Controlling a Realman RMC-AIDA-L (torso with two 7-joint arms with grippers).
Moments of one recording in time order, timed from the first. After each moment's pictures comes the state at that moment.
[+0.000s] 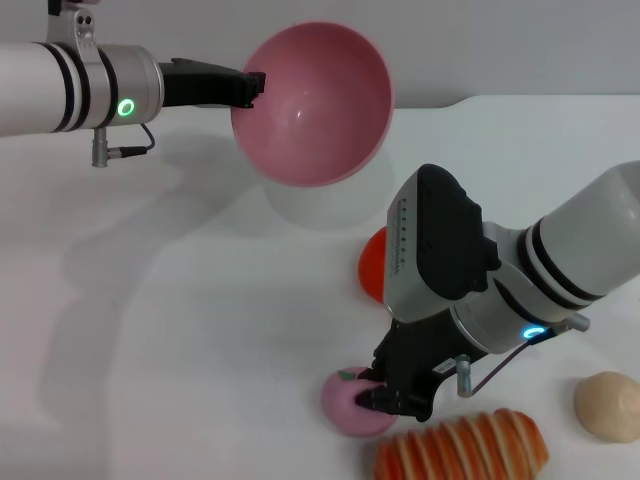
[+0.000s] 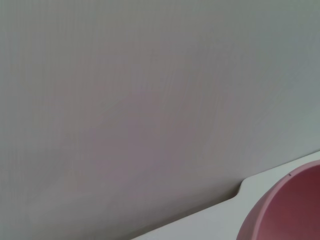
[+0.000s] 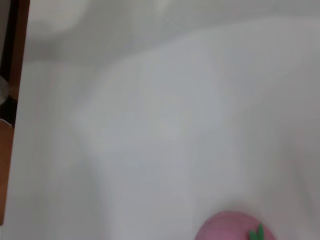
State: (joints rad) left arm -0.68 -2.05 1.27 0.91 2.05 0.79 -2.27; right arm 0.60 2.08 -1.78 -1.18 -2.25 -1.33 2.15
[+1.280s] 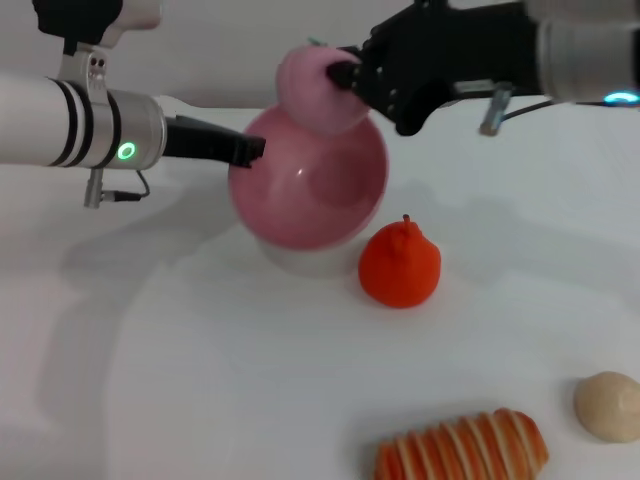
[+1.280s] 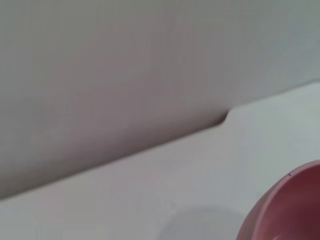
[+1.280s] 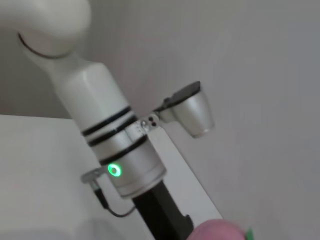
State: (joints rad) left arm -0.66 -2.05 1.31 0.92 2.18 0.91 -2.38; right arm 0.47 2.08 -1.48 -1.73 -2.16 -1.19 2.12
